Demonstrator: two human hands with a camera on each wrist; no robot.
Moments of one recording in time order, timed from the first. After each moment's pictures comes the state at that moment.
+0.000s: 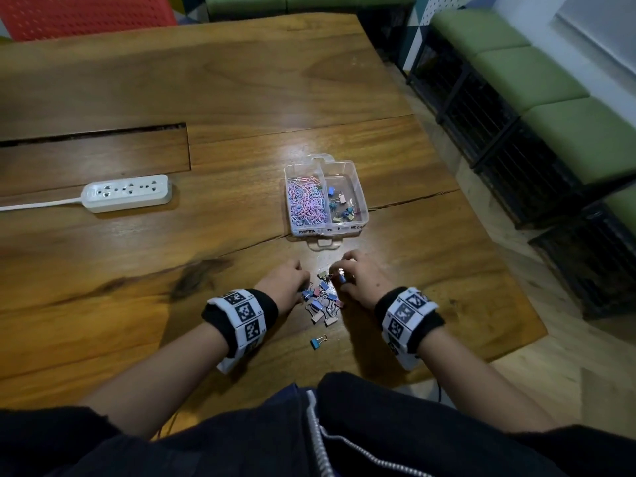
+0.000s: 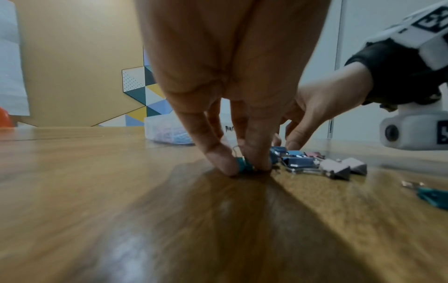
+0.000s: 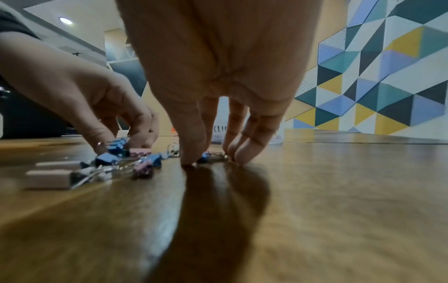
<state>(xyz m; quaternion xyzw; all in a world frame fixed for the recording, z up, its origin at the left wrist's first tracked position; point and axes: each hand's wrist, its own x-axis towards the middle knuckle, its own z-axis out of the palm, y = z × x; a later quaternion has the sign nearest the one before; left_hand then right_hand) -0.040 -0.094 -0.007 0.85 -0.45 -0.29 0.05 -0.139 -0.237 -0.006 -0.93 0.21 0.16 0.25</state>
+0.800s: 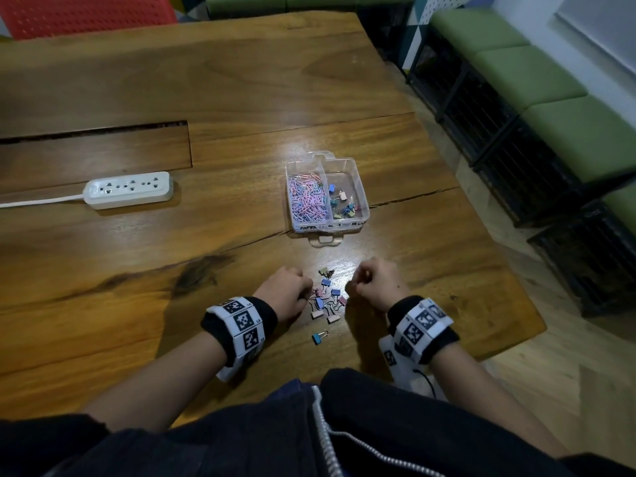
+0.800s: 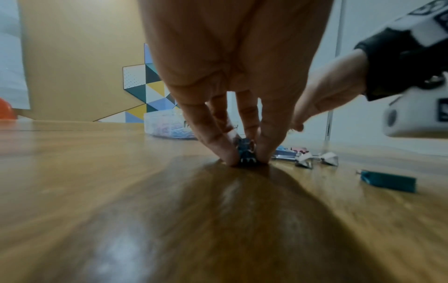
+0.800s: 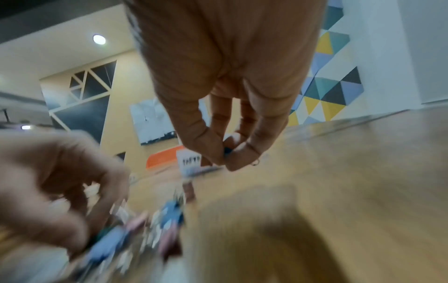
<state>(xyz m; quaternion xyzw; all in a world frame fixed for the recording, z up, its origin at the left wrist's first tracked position) -0.052 -0.080 -0.010 0.83 -0.48 -0.26 0.07 -0.156 -0.230 0.009 -0.88 0.34 0.10 0.33</state>
